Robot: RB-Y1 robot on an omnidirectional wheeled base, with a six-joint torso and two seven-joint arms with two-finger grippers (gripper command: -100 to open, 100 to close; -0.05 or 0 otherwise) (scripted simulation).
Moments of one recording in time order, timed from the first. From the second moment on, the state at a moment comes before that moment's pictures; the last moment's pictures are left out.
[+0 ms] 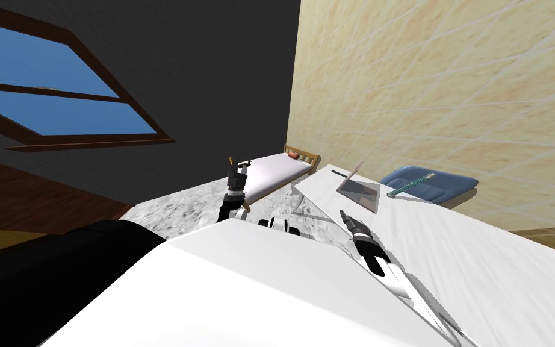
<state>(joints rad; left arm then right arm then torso) 0.53 -0.04 -0.06 -2.29 -0.06 -0.54 -0.05 0.56 -0.45 -0.18 -1.79 0.49 0.10 0.37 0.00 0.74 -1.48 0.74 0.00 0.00</state>
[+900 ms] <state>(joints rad) 0.53 -0.04 -0.06 -2.29 -0.06 -0.54 -0.05 0.47 -0.61 -0.27 -1.68 0.62 0.30 0.53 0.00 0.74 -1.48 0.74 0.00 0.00</state>
